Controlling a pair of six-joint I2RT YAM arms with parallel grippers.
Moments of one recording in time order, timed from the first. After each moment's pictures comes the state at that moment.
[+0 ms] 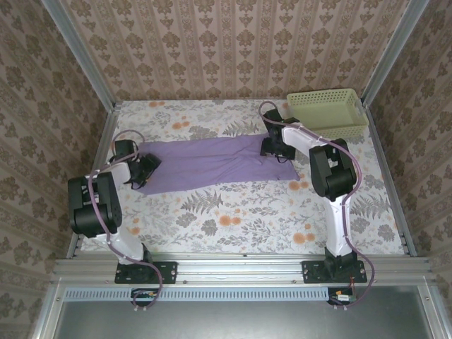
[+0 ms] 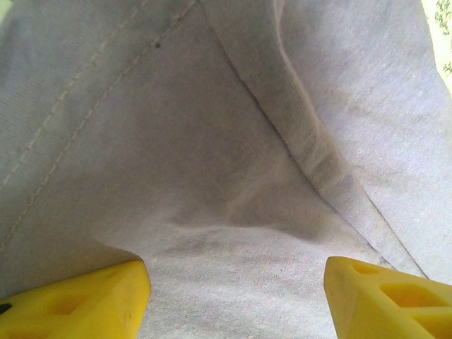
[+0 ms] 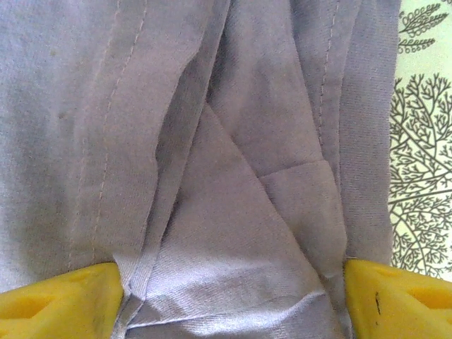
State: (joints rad) left arm 0.13 1.67 0.85 -0.20 0.27 -0.72; right arm 0.31 2.19 1.67 -0.80 0.18 0.54
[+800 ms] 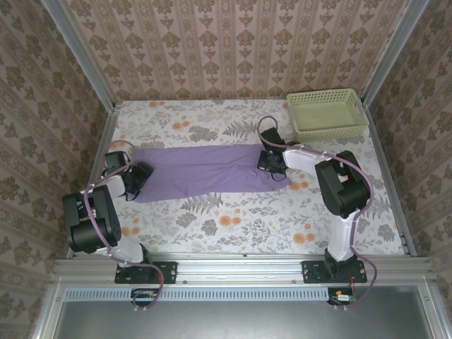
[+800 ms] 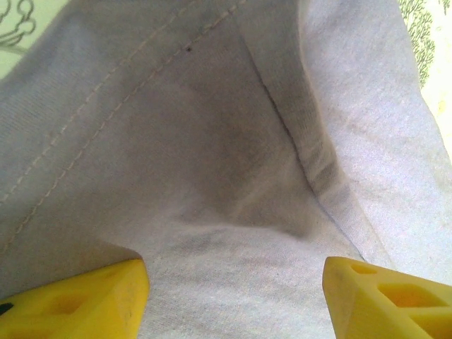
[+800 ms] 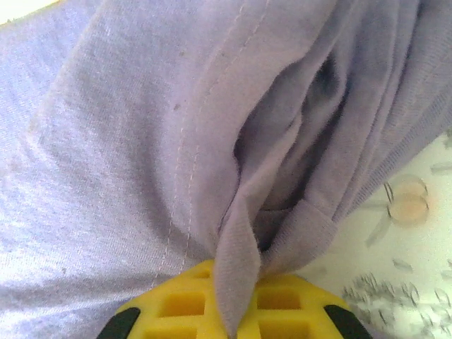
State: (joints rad) left arm 0.20 1.53 0.69 -0.15 0.29 -0.73; right arm 0.41 1.93 1.21 -0.43 0.08 0.68
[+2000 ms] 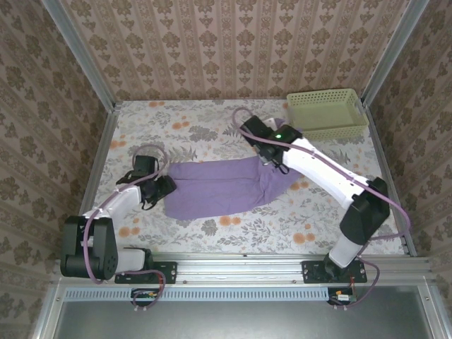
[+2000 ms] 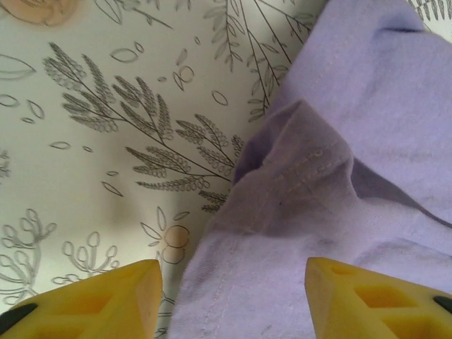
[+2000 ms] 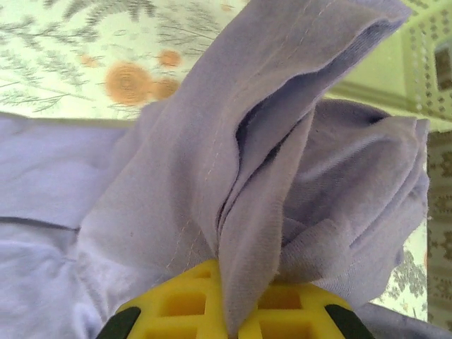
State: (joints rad) left arm -0.15 1.30 0.64 -0.43 0.13 -0.62; right arm 0.69 1.71 1.62 -1.12 0.65 0.33
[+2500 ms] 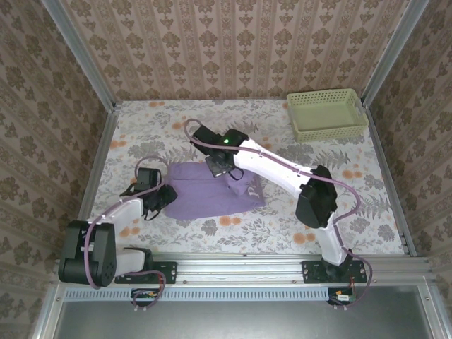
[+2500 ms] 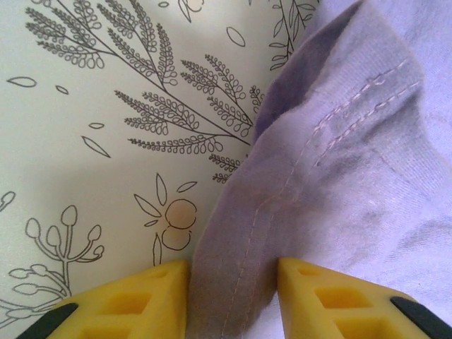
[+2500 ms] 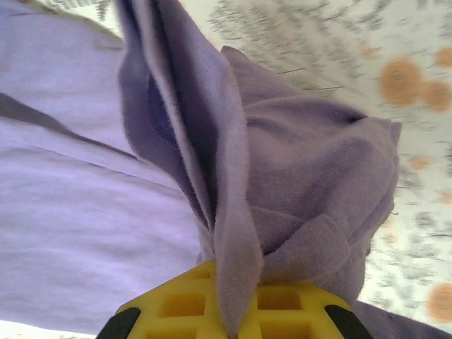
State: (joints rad) left arm -0.18 1.25 0.46 -0.25 0.14 -0.68; right arm 0.88 2.10 2.04 -1.17 0.32 0.47
